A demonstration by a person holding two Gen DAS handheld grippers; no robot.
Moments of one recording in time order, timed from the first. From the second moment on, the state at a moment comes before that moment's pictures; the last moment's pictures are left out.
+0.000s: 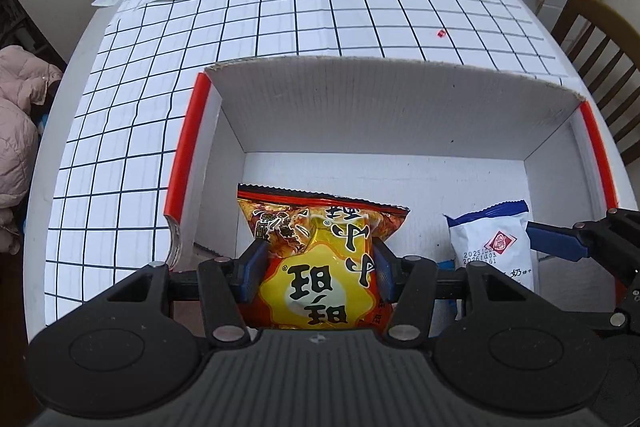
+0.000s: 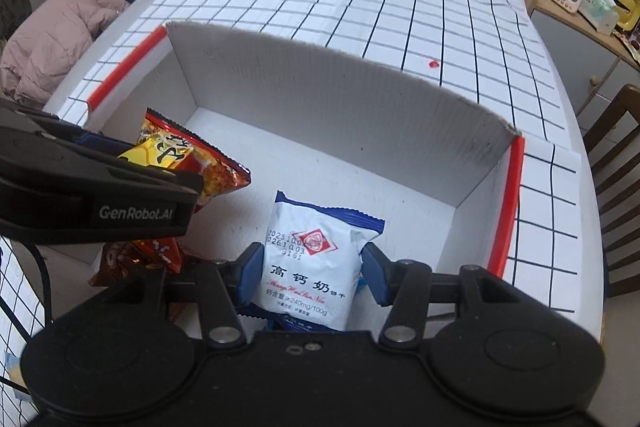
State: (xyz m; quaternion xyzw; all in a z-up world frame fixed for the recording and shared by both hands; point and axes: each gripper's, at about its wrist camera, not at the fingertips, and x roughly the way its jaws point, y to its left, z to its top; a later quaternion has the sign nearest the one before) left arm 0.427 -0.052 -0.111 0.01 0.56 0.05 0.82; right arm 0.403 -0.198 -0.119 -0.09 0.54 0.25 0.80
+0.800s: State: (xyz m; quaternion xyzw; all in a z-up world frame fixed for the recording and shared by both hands) left arm 0.405 -0.046 -0.079 -0.03 0.54 0.02 0.84; right arm 0.386 -0.214 -0.089 -0.05 0.52 0.23 0.82
